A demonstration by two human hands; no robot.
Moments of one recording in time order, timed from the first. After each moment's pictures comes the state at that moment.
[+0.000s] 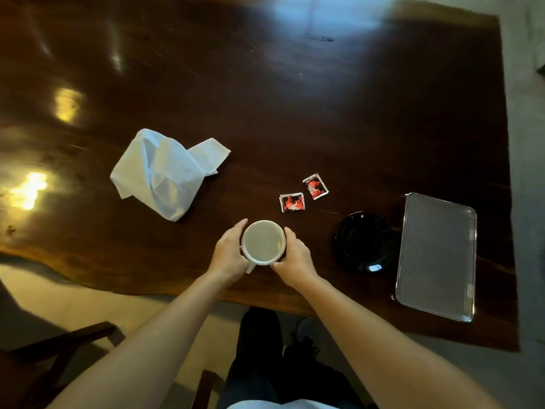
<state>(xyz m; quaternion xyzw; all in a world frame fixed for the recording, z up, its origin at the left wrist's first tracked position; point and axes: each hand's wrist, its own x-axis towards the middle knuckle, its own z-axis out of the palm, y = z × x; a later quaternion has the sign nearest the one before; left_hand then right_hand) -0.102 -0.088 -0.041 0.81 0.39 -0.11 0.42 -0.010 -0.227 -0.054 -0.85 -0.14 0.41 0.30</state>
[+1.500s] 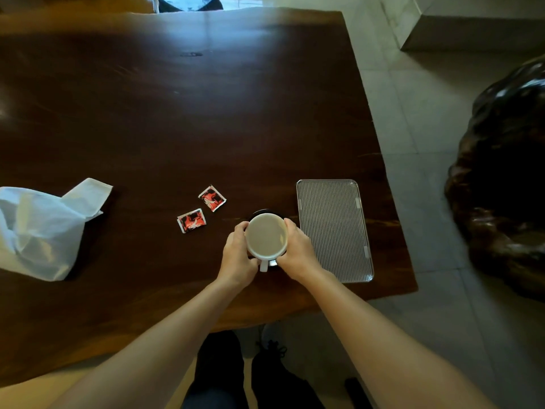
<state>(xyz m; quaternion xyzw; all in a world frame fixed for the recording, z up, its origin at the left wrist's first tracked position) 0.027 -0.265 -0.033 0.83 0.25 -0.10 0.49 0.085 -0.405 -0.022 -0.90 -0.07 0.26 0.33</state>
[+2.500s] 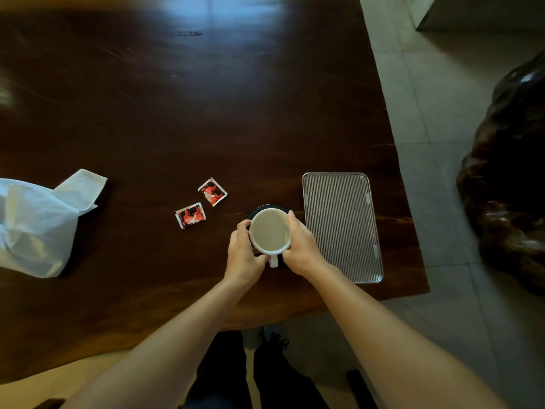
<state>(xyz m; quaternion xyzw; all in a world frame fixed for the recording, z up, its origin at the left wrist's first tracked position) 0.033 -0.274 -0.060 0.81 0.28 -0.08 0.50 0.102 -0.403 -0.036 -0.89 -0.06 0.34 0.30</state>
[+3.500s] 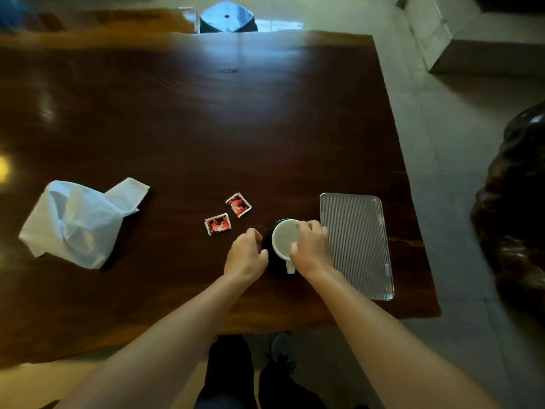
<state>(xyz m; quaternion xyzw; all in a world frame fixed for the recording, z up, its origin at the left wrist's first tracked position) 0.028 -0.233 -0.016 0.88 0.29 -0.12 0.37 0.093 -0.373 0.004 -0.95 -0.10 0.18 0.23</state>
